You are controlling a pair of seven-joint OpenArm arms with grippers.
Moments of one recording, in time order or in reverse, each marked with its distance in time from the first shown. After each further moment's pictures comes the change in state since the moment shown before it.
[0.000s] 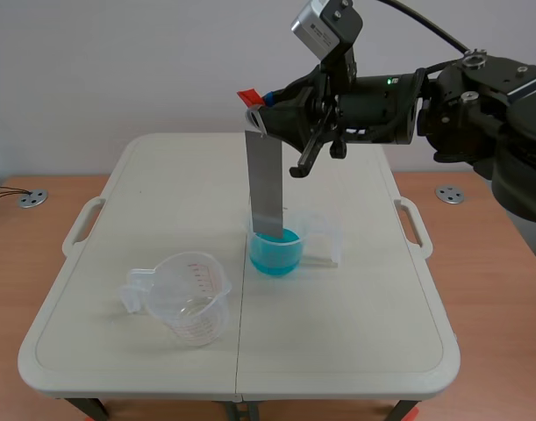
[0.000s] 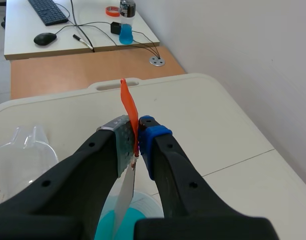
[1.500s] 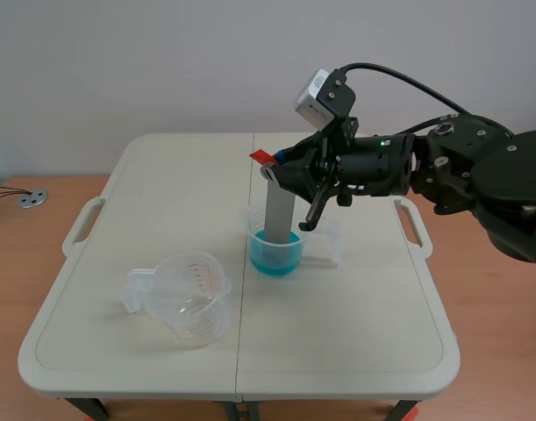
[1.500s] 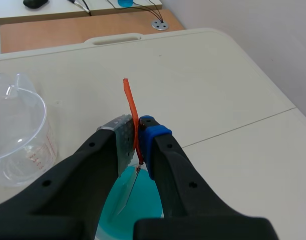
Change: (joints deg) left arm -1.7 0.0 18.5 -2.8 1.9 -1.0 0.5; right arm -1.1 -2.9 -1.8 -12.9 -12.1 -0.3 10.0
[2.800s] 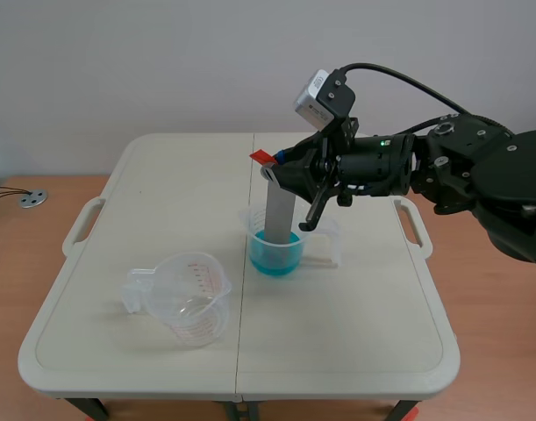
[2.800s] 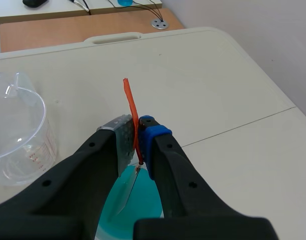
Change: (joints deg) left arm 0.0 0.0 0.0 0.0 0.0 0.0 0.0; right arm 0.0 0.0 0.0 0.0 0.0 0.0 -0.2
